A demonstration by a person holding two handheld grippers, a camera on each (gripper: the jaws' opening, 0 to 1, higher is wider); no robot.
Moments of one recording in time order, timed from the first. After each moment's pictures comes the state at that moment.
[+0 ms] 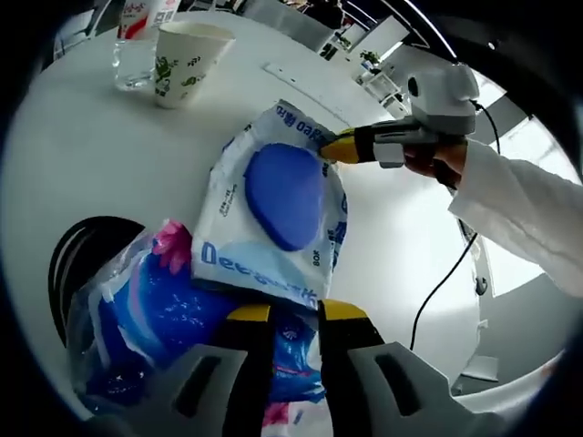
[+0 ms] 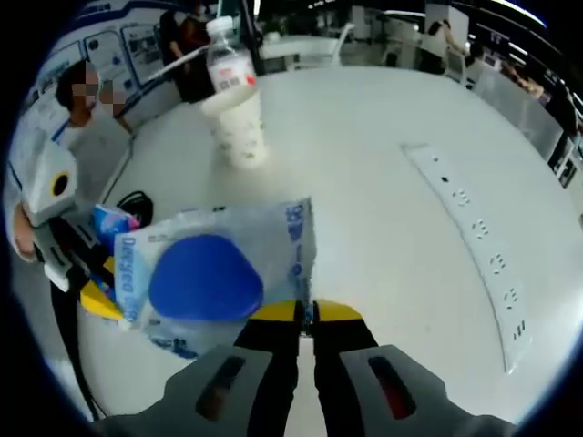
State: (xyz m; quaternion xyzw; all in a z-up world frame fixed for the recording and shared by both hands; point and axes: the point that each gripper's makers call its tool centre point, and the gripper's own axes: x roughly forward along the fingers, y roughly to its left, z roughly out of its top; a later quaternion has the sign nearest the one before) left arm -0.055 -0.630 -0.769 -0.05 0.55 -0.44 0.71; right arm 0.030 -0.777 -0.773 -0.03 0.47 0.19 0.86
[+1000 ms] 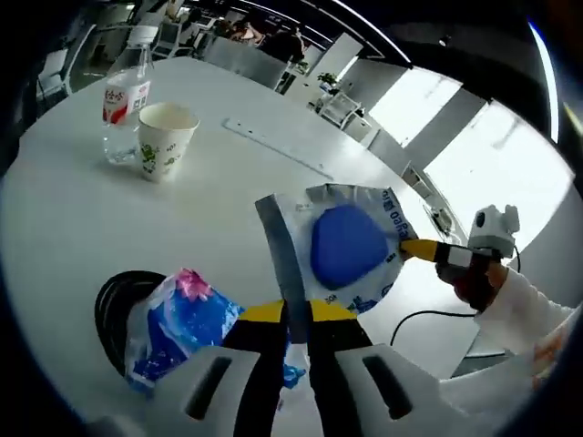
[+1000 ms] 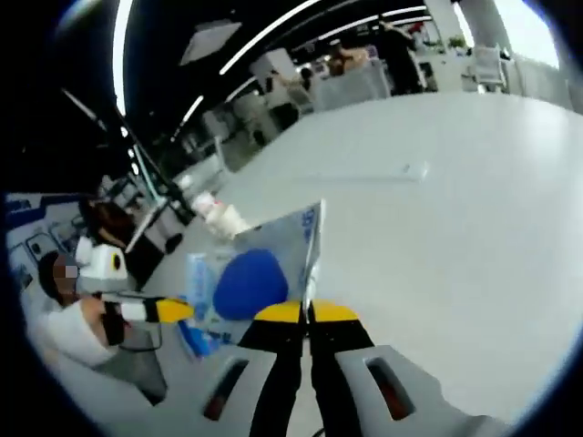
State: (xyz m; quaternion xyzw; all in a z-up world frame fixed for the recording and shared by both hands) left arm -0.055 -0.616 -0.697 -0.06 0.45 -0.52 0.72; right arm -0.151 -0.758 -0.669 0.29 0.27 -0.10 0.91
